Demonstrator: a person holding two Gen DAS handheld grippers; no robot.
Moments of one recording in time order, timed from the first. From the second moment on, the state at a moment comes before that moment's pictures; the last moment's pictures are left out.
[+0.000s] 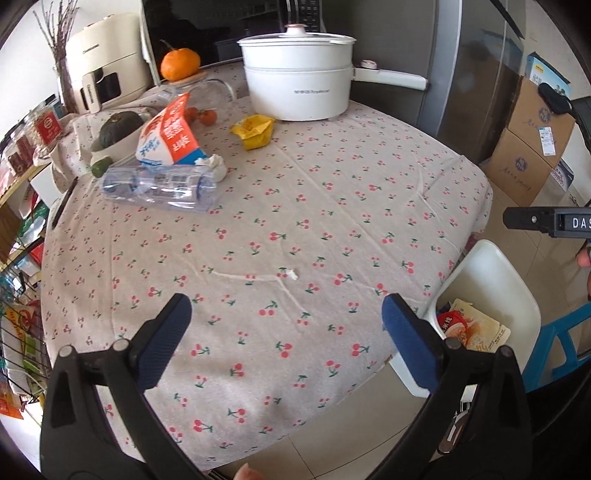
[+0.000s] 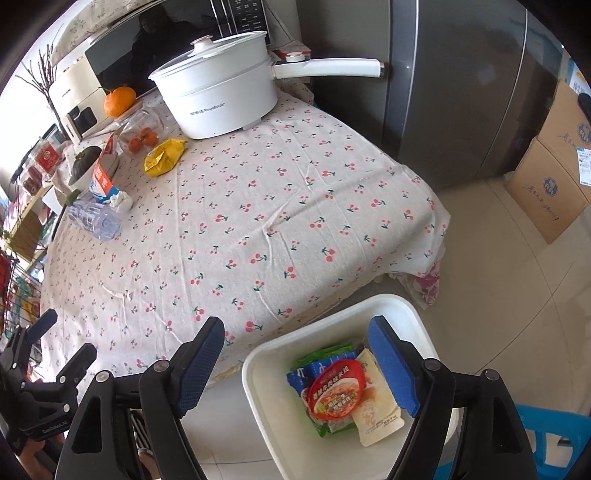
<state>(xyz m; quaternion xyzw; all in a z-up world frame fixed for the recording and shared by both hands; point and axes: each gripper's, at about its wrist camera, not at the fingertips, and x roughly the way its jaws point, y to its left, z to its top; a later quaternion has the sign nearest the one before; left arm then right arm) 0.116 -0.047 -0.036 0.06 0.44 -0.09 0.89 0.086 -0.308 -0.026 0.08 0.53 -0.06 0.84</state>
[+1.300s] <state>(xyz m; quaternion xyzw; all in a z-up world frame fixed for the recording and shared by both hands) 0.337 0.102 -0.071 -0.19 0.50 0.10 0.84 0.184 -0.257 -0.059 -0.03 0.54 -0.05 0.84</state>
